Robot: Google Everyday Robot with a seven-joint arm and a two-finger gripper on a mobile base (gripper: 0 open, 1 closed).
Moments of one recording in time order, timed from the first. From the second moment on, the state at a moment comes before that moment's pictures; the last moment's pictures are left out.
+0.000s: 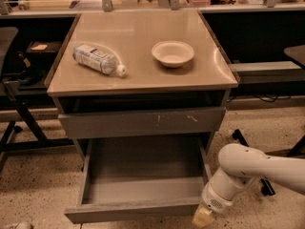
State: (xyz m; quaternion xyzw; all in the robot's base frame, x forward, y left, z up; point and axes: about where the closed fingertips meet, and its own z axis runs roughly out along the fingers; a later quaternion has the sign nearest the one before) arm 0.329 -0.151 0.504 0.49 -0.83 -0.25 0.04
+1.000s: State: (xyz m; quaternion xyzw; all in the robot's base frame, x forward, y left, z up) arm 0.373 -0.143 0.436 0.48 -0.84 -0.24 0.04
